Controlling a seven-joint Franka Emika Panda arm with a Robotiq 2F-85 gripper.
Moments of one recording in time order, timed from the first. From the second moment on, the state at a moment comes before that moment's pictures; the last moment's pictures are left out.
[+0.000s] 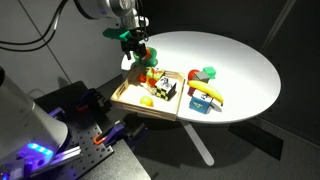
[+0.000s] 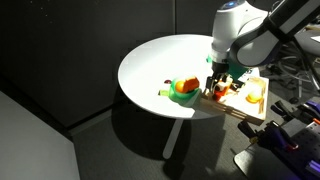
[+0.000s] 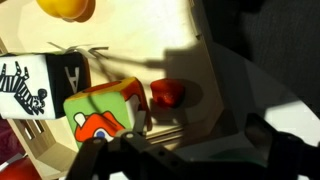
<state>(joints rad) 0.28 0.26 0.04 -2.43 -0.24 2.62 0.34</state>
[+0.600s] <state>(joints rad) 0.27 0.09 0.08 -2.49 -0.16 2.55 0.33</state>
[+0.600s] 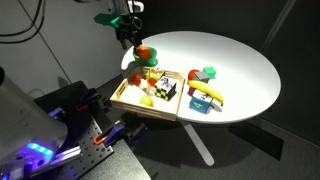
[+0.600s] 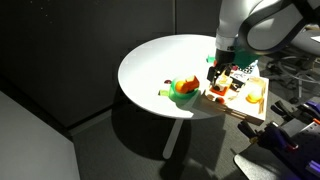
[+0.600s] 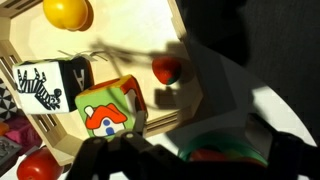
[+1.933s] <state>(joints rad) 0.19 -0.15 0.11 -2.35 -0.04 2.04 0.24</state>
